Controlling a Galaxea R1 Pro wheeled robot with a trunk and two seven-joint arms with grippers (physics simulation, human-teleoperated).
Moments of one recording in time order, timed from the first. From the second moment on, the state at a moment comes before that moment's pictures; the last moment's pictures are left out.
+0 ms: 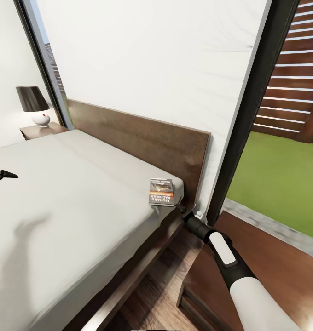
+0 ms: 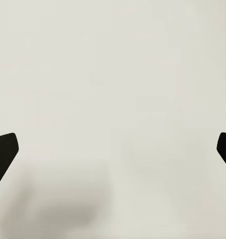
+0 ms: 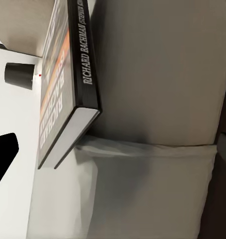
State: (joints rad) left arm -1.40 0.78 -0.09 -0.32 0.69 1.01 -0.21; right arm -0.67 0.07 -0.03 -0.79 -1.01 0.43 0.23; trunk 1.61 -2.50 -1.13
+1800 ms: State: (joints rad) left arm -1.40 0.78 -0.09 -0.32 0.69 1.01 -0.21; right arm -0.67 0.07 -0.03 -0.79 -1.01 0.43 0.23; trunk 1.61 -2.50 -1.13
